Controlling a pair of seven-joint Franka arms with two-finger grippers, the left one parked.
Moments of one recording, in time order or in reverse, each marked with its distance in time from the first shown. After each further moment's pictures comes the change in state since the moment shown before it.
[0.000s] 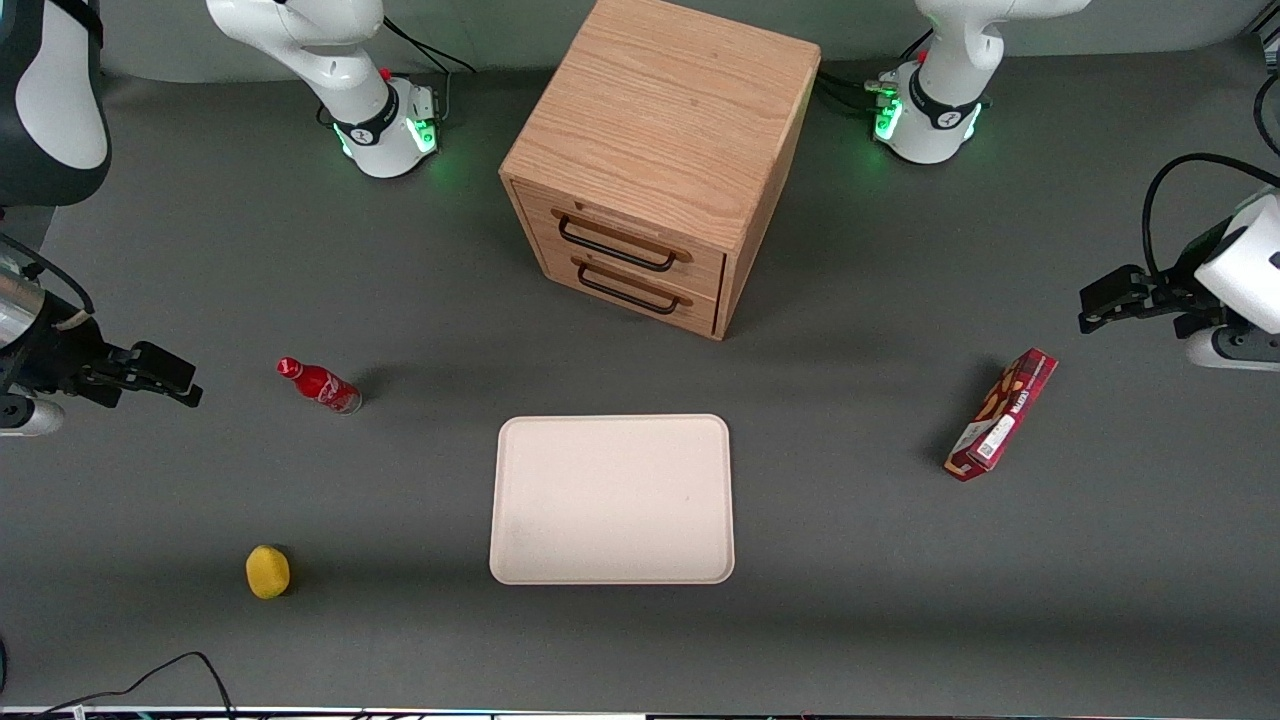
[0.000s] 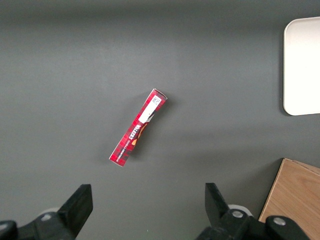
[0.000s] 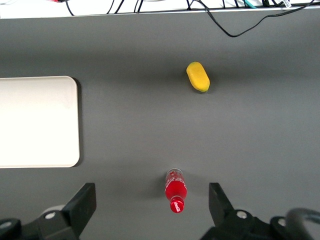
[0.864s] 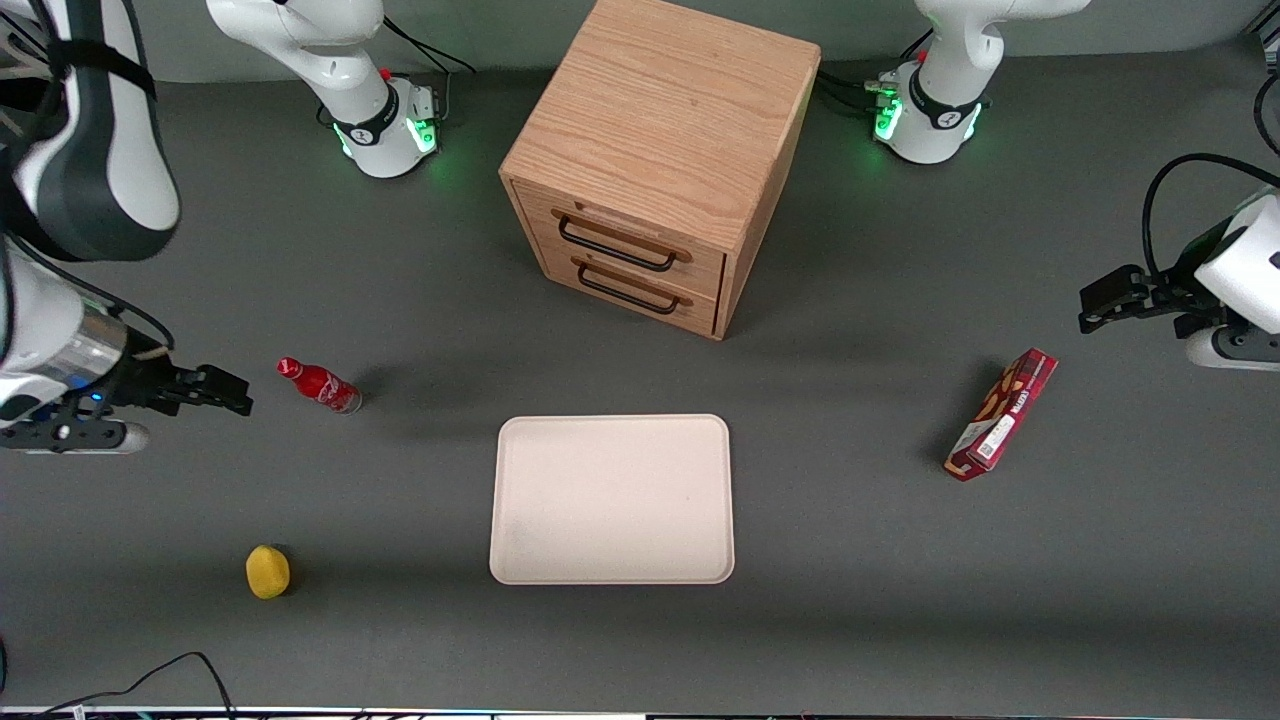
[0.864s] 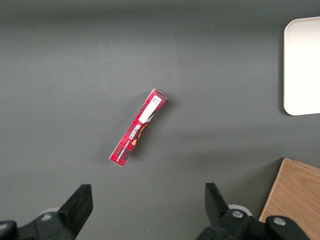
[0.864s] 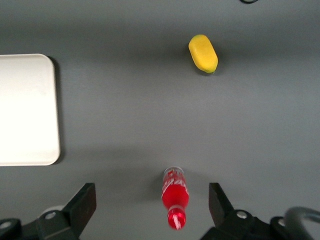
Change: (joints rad) arm -0.009 0.009 0.000 -0.260 0.000 0.215 -0.009
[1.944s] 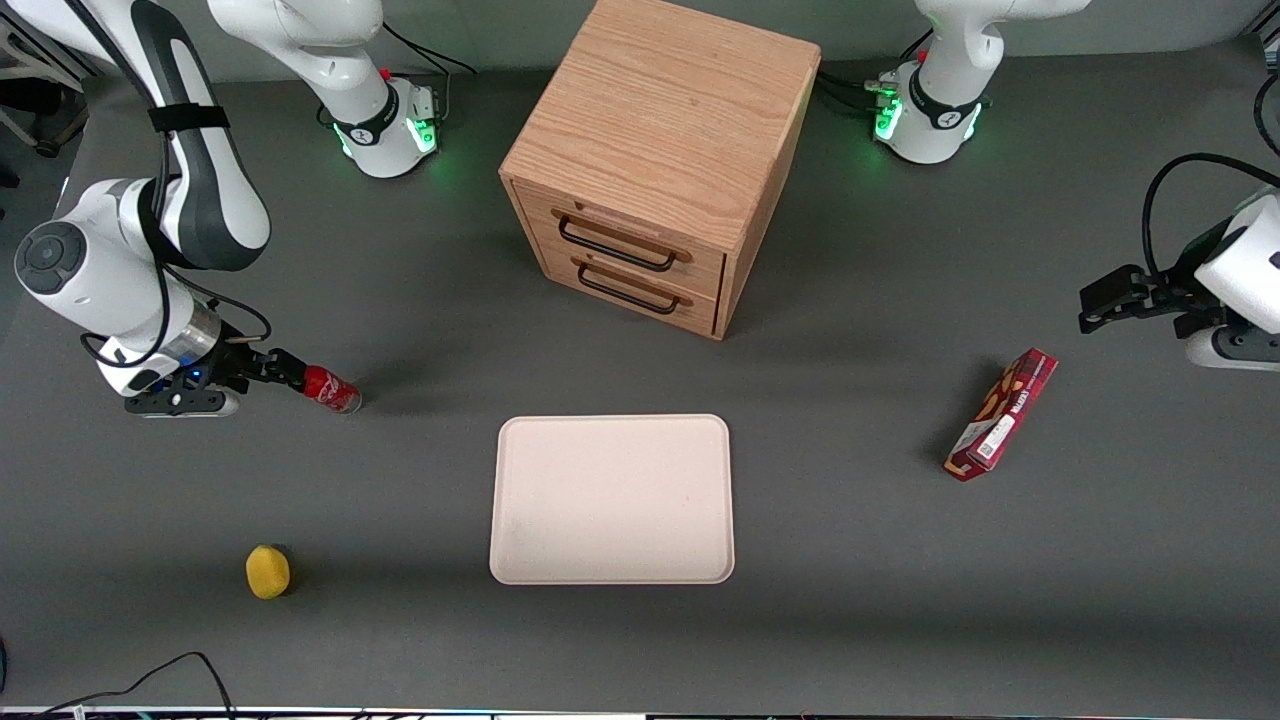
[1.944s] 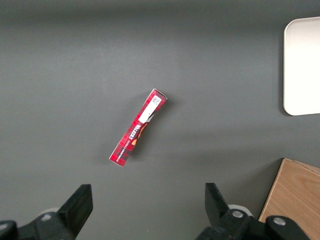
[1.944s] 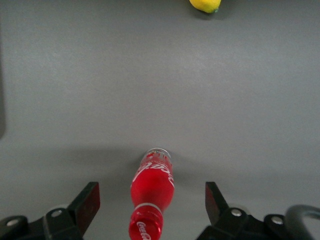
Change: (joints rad) arm -0.050 -0.090 0.001 -0.429 0.000 0.328 -0.072
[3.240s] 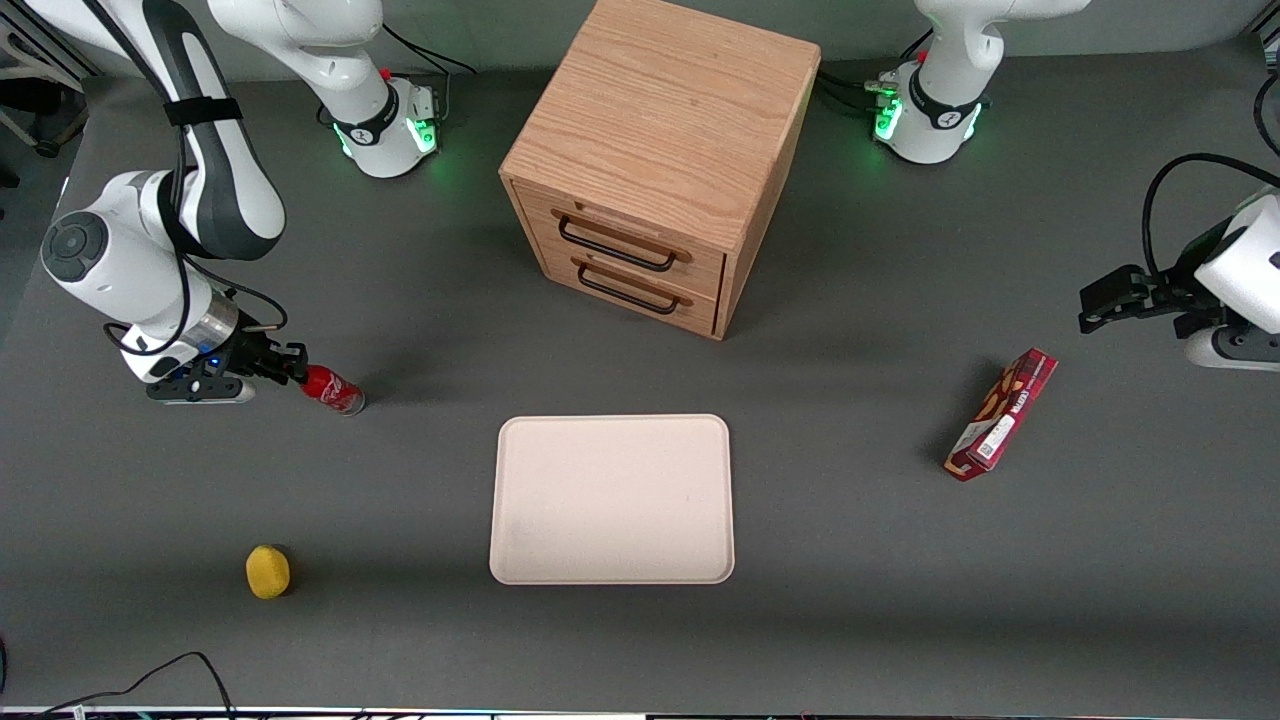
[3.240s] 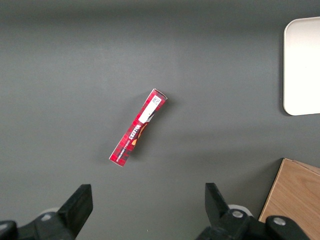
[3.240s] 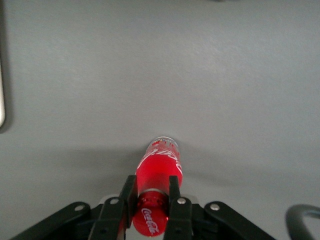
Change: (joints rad) arm 0.000 -0.029 0.033 -0.051 0.040 0.021 0.007
